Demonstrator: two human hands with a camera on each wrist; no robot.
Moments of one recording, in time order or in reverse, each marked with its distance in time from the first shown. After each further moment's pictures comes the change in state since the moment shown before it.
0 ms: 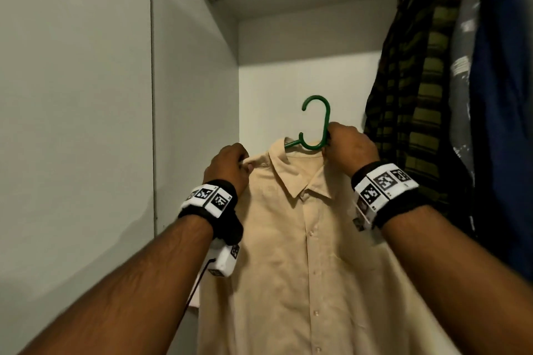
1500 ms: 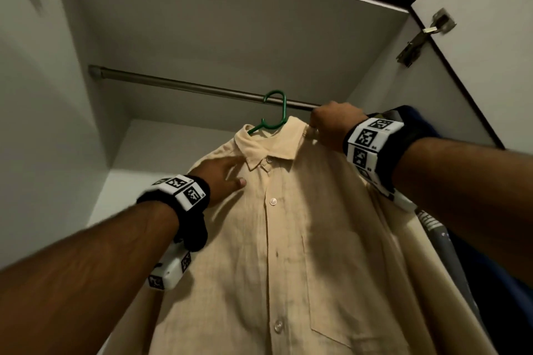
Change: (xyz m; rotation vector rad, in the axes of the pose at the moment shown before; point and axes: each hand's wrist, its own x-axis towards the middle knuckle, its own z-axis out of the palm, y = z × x) left_hand 0.335 0.110 0.145 -0.168 -0.026 0.526; right_hand 0.273 0.050 -0.139 -0.849 0.323 -0.032
